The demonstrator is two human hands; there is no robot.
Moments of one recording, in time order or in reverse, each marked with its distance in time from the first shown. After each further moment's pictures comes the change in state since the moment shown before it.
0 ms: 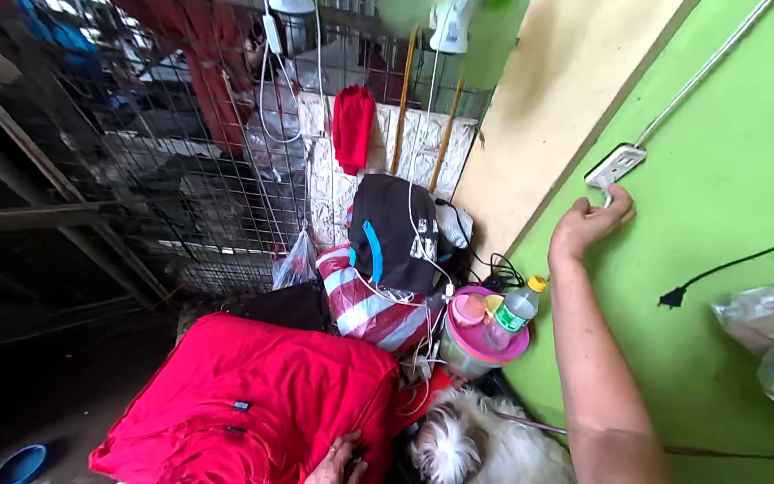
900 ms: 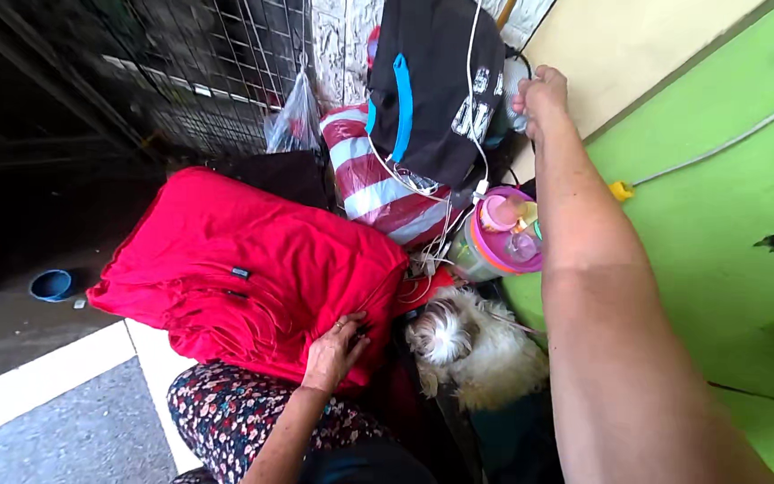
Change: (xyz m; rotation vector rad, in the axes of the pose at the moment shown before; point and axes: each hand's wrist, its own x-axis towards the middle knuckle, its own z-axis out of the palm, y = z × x) left_hand 0.002 0.004 -0.002 -0.106 0.013 -0.006; right_hand -0.068 0.034 0.151 -0.024 -0.884 0.296
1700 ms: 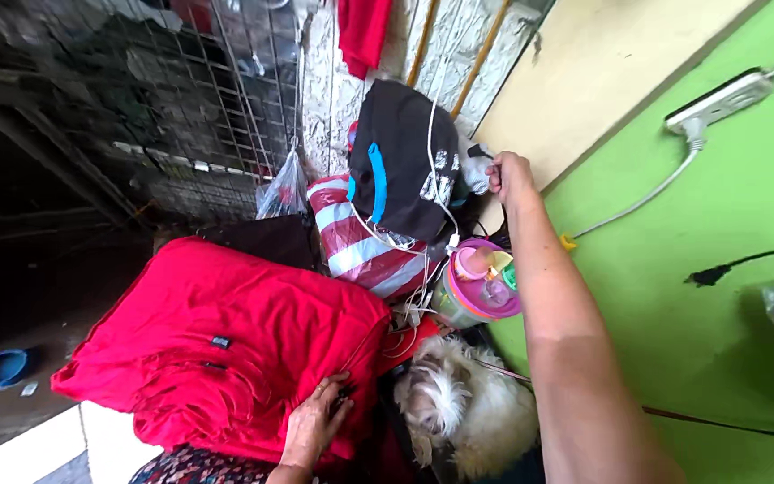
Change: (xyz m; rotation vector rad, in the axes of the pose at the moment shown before) left_hand 0.003 0.005 0.000 -0.024 0.077 0.014; right_hand -0.016 -0.015 -0.032 0.258 0.100 0.191
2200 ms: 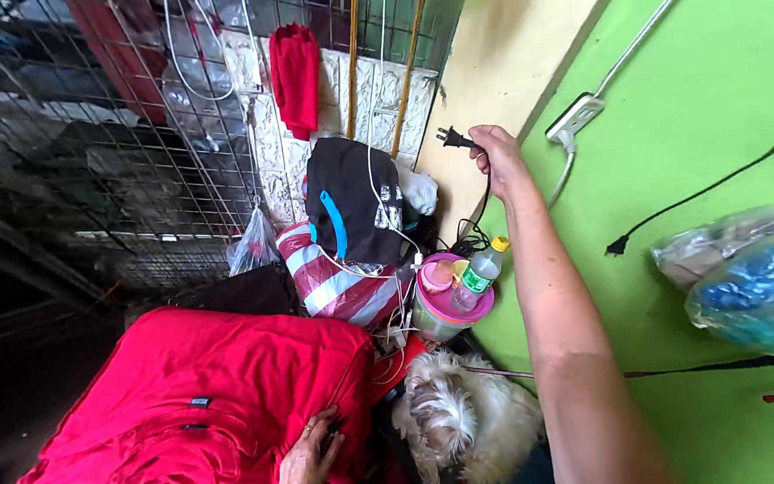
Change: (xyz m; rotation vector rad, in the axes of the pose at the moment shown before) left_hand -0.002 0.000 -0.006 0.007 -0.077 0.025; right_hand -0.053 -0.070 -0.086 -0.022 -0.078 -0.467
